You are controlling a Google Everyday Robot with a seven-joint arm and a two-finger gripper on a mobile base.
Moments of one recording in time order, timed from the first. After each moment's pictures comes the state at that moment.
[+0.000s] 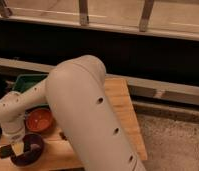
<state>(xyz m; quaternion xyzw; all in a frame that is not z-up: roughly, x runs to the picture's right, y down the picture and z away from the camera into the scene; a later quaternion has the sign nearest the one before) -0.380 0.270 0.688 -0.42 -0.22 -0.21 0.85</state>
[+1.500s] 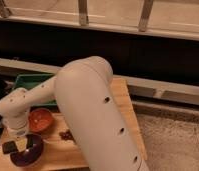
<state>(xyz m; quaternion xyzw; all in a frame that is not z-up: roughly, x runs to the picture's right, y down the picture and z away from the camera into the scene) -0.371 0.258 0.698 -0.42 -0.24 -0.21 0.85</state>
